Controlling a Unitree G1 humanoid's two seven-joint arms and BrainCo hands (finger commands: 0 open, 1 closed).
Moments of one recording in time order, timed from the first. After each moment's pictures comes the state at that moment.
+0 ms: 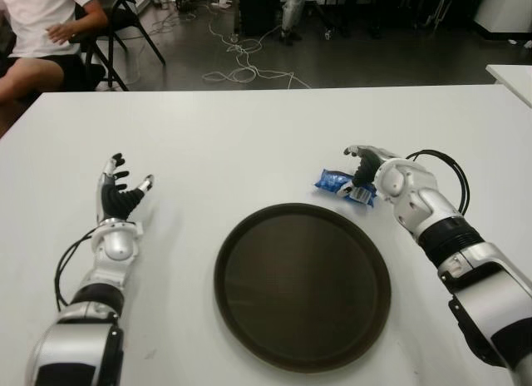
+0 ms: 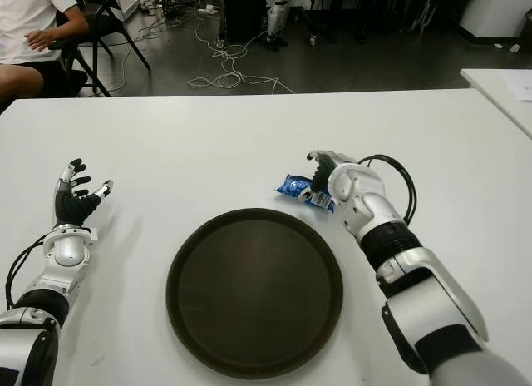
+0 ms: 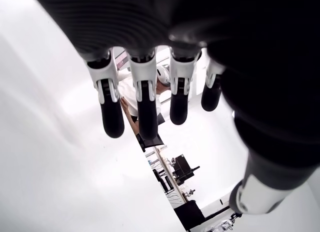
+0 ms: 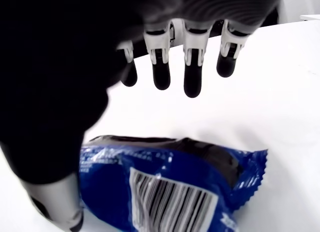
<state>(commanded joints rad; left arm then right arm) -0.53 0.28 0.05 1.16 0.21 -0.49 0.43 -0.76 -0.30 0.46 0.80 -0.61 0.23 0.22</state>
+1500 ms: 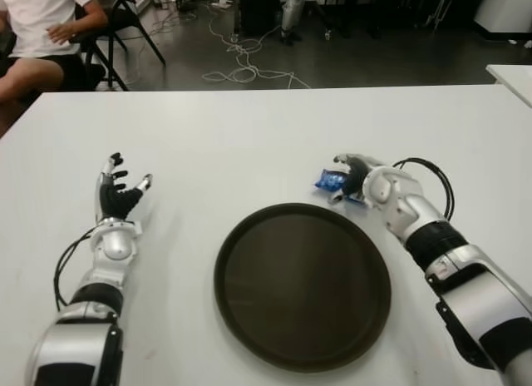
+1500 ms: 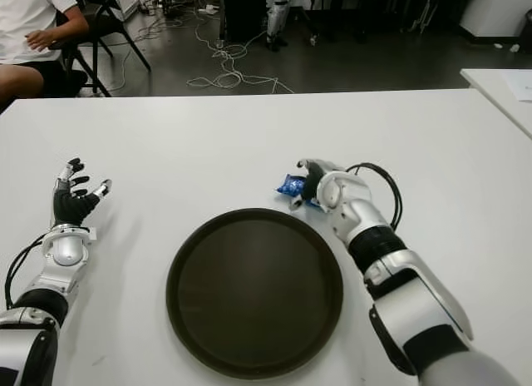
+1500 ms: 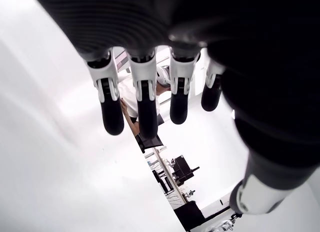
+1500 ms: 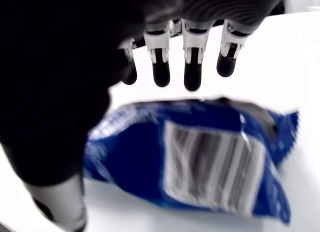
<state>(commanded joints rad) -0.52 0.28 0.06 1.16 0.18 -0.49 0.41 -0.76 -0.24 0.49 0.85 -0.63 0.27 0.21</state>
